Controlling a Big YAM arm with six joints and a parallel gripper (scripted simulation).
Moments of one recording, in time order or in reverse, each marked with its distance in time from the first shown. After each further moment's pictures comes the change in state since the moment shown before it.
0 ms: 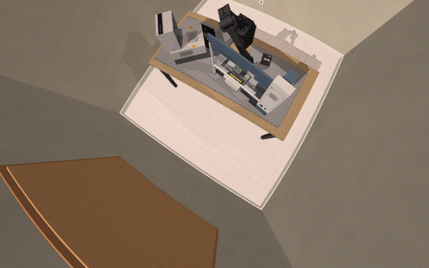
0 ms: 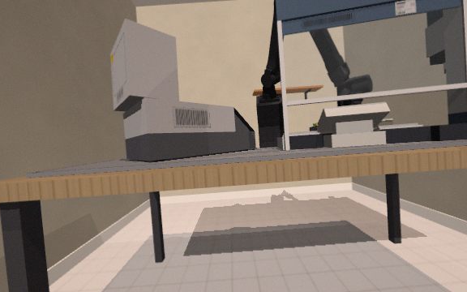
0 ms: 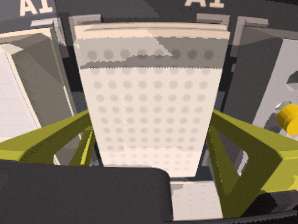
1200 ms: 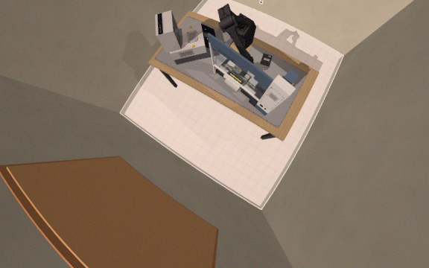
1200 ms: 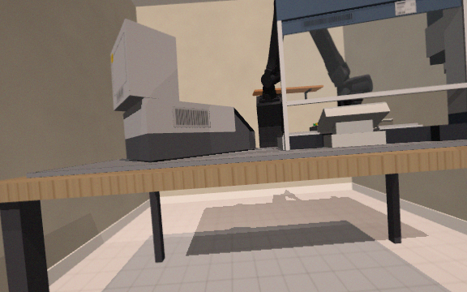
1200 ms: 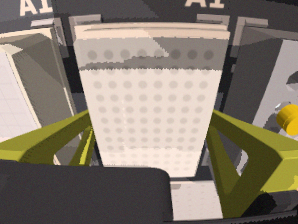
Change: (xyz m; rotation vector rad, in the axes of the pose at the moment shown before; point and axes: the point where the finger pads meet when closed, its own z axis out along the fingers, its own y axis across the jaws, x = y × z) arm 0.000 0.000 0.000 0.002 0.001 -0.002
